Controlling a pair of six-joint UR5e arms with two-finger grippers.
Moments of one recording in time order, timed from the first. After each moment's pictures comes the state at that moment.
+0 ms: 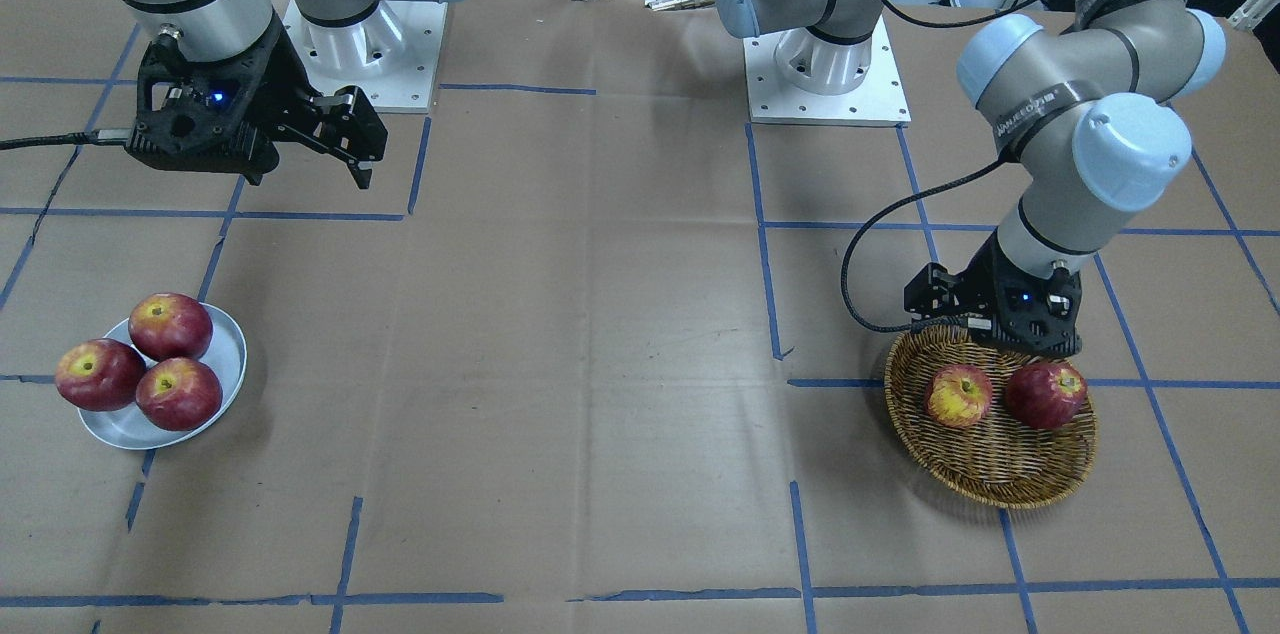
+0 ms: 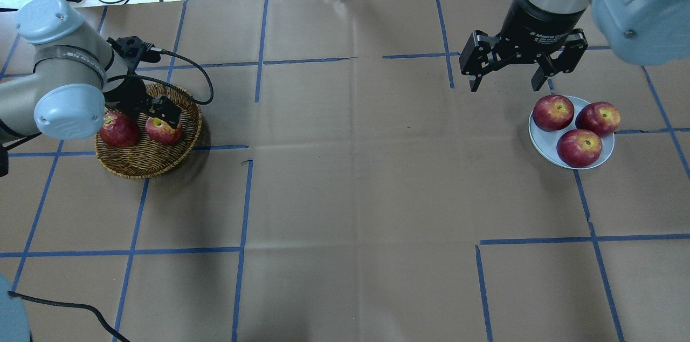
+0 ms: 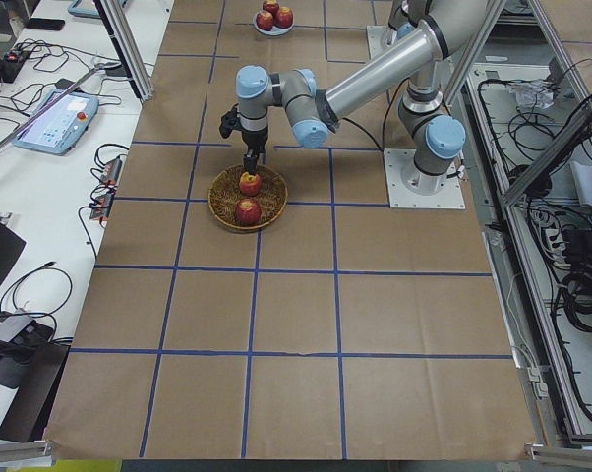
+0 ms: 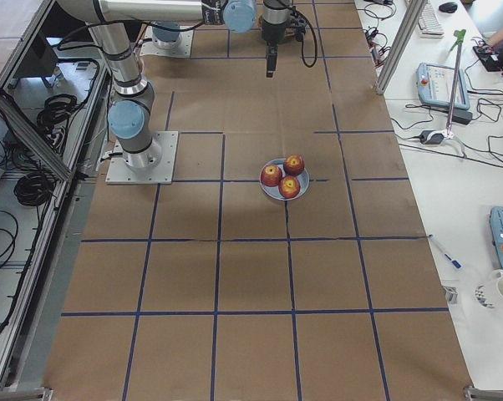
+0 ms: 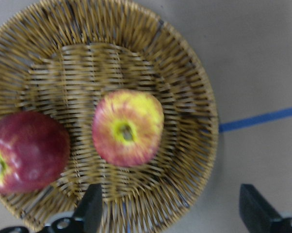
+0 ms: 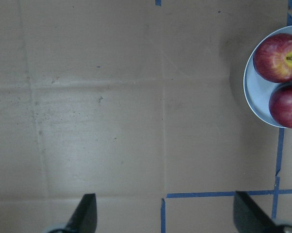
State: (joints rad) left arm -1.27 -1.87 -1.83 -0.98 1.58 0.55; right arm 1.58 -1.56 1.59 -1.57 -1.56 0.04
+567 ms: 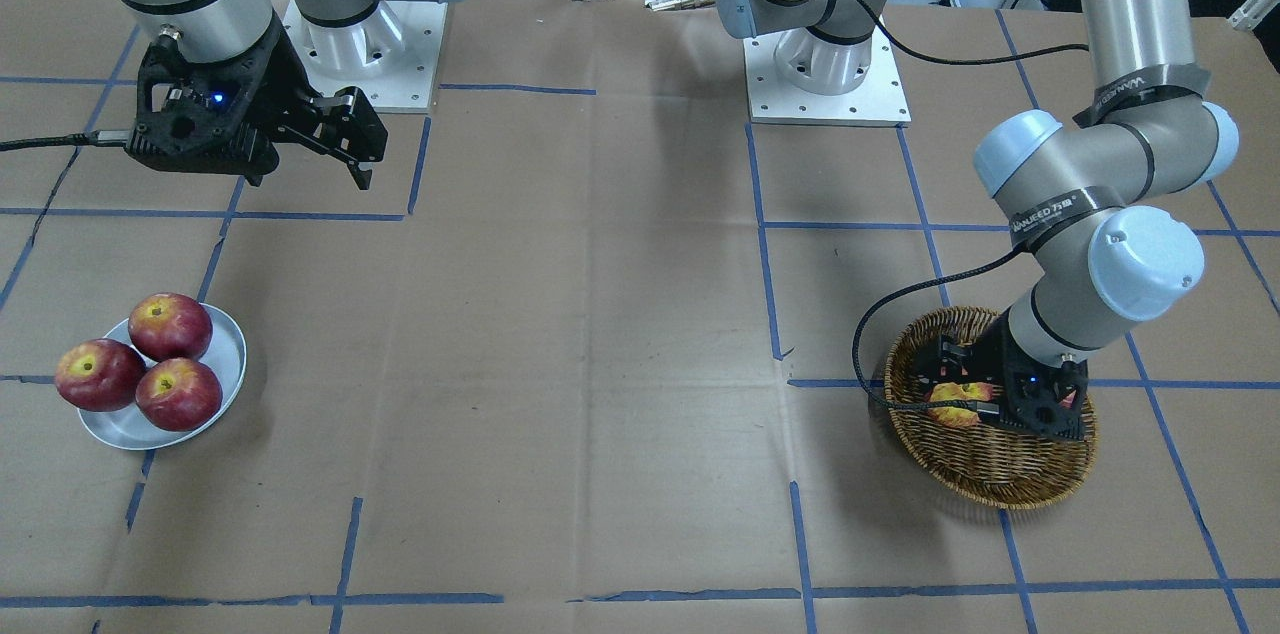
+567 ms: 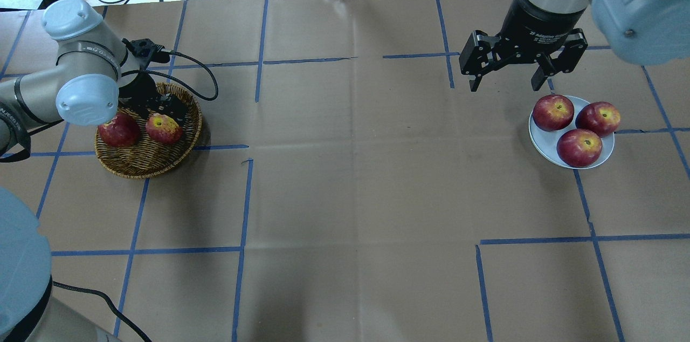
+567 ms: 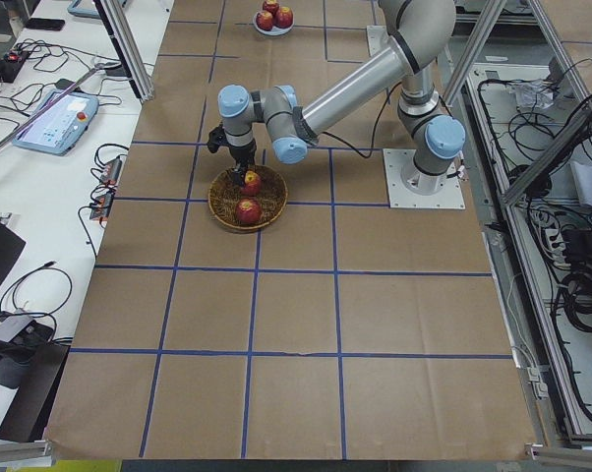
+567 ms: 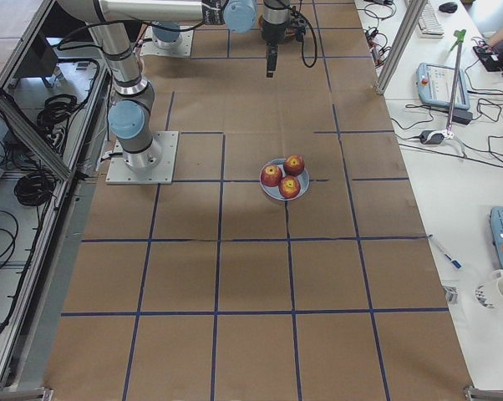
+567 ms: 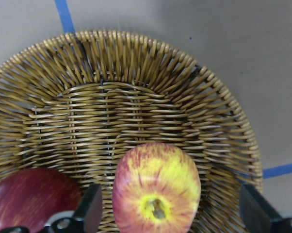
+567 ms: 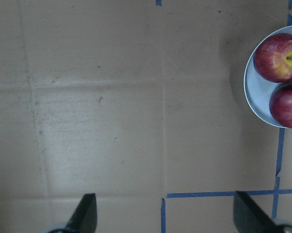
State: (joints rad) left arm -1.27 -1.98 -1.78 -0.98 1.58 0.55; right arm 1.58 -1.56 1.59 -1.57 -1.56 0.04
